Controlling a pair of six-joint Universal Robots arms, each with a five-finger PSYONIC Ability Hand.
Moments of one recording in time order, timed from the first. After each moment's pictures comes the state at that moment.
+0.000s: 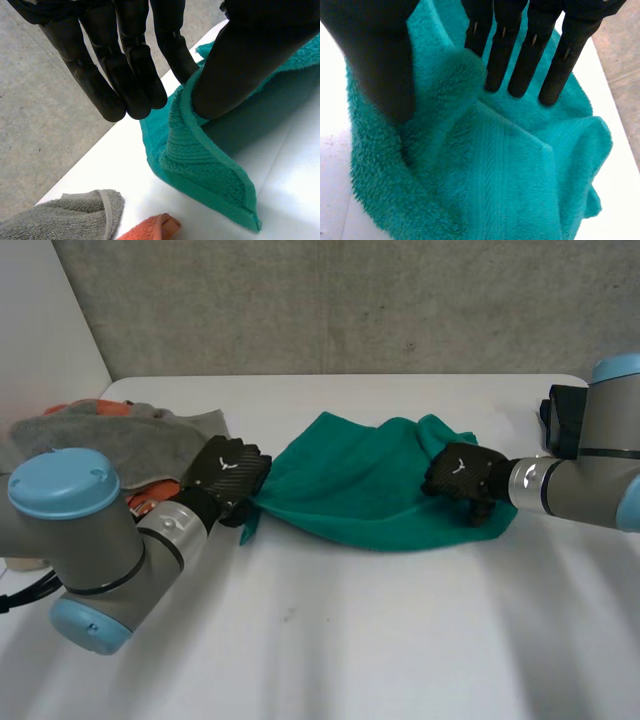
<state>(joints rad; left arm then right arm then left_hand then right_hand) 4.30 -2.03 -1.63 3.52 -1.32 3.59 1.75 -0.61 0.74 0.58 0.95 1.92 1.18 1.20 1.19 1.20 0.98 0.79 0.80 0.79 0.79 0.62</state>
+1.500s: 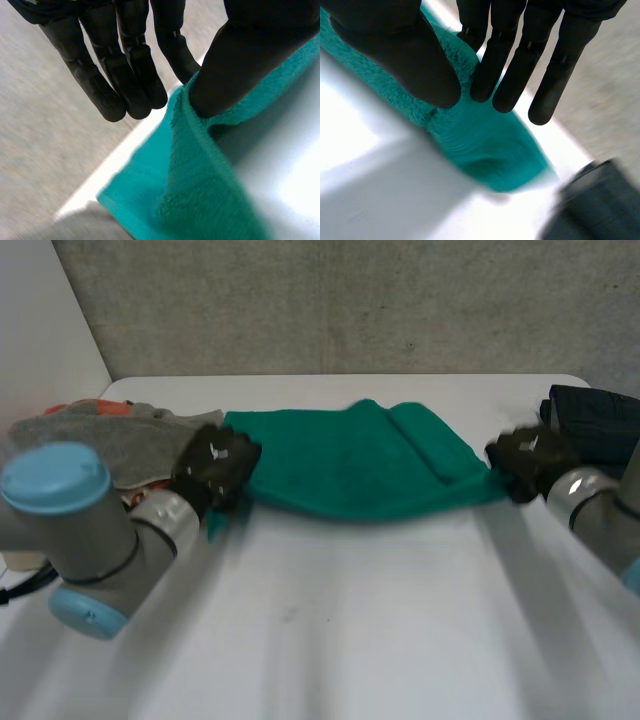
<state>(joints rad) 4.34 -2.06 -1.63 3.59 -1.30 3.61 1.72 -1.05 1.47 -0.11 1.29 2.57 1.18 1.20 1.19 1.20 1.00 1.14 1.17 1.19 1.19 1.03</state>
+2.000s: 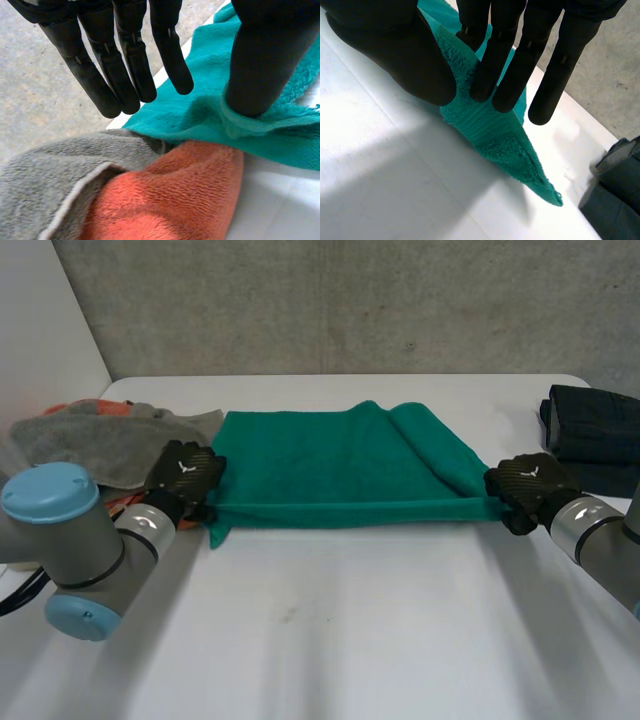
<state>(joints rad) 4.44 -2.14 -1.65 3.66 -1.35 3.66 1.70 -1.12 1.61 -0.11 1.27 2.60 0.82 0.81 0.81 0.82 0.63 1.14 1.17 1.19 1.19 1.03</state>
